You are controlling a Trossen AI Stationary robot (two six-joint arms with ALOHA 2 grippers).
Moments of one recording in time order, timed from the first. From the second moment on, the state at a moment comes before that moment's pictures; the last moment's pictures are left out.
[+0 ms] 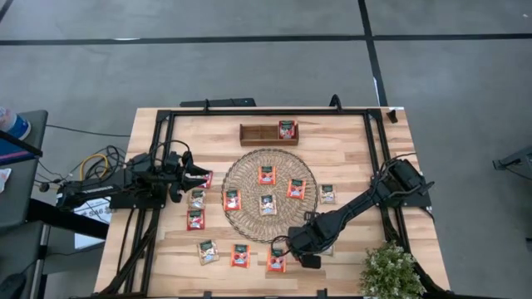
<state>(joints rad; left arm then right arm) 0.21 0.01 0.01 0.04 0.26 -0.42 0.55 1.99 1.25 -0.71 -0.07 0.59</state>
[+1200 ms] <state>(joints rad) 0.21 0.01 0.01 0.04 0.26 -0.42 0.44 1.91 1.85 -1.57 0.75 0.46</state>
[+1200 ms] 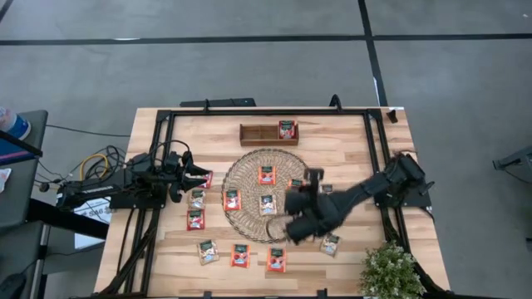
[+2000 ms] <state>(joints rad) 0.21 0.01 0.01 0.04 0.25 -0.38 -0.20 1.81 1.85 -1.13 0.78 -0.42</state>
